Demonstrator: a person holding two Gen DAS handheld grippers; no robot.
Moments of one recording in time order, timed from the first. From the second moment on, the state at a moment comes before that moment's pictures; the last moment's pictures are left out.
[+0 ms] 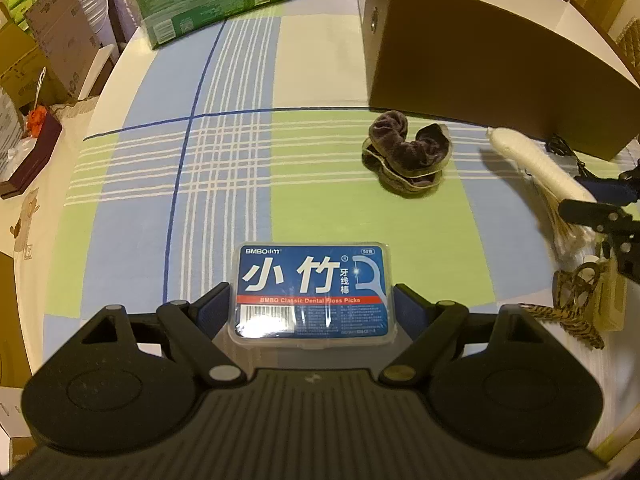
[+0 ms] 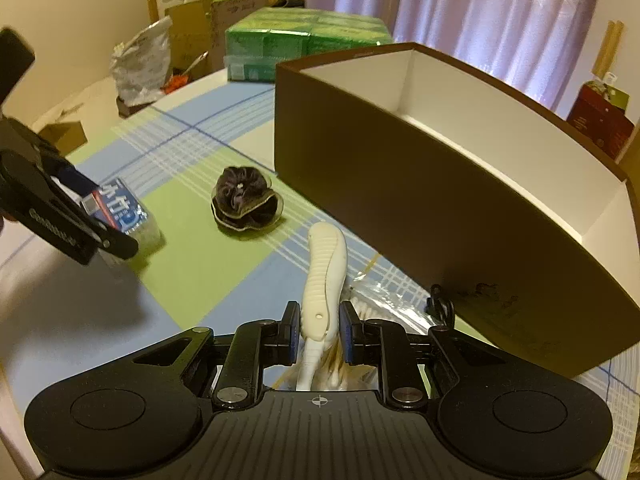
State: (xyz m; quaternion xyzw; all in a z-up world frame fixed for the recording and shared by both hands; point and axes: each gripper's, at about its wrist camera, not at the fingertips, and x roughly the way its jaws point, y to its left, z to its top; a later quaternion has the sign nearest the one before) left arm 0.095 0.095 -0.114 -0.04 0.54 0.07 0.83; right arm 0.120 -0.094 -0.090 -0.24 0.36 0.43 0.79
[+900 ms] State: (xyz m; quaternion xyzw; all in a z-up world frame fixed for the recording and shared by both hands) left arm 0.106 0.068 -0.040 -0.01 0.47 0.01 0.88; right arm 0.138 -0.177 -0.007 -0.04 0.34 0.41 0.85
